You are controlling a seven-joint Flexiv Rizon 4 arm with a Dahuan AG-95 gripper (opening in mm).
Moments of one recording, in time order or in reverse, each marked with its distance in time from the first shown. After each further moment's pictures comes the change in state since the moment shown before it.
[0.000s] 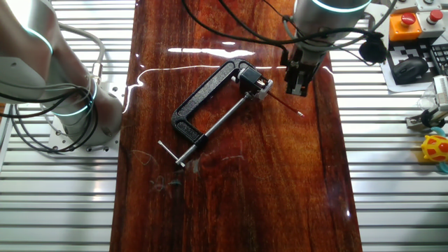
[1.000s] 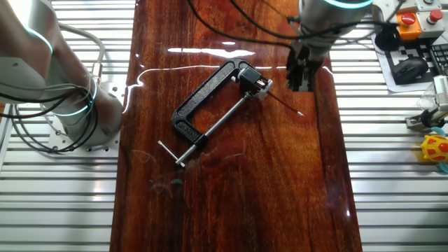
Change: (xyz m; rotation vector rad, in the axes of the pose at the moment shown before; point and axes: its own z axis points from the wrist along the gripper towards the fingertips) arm -0.002 0.020 0.004 0.011 0.032 -0.150
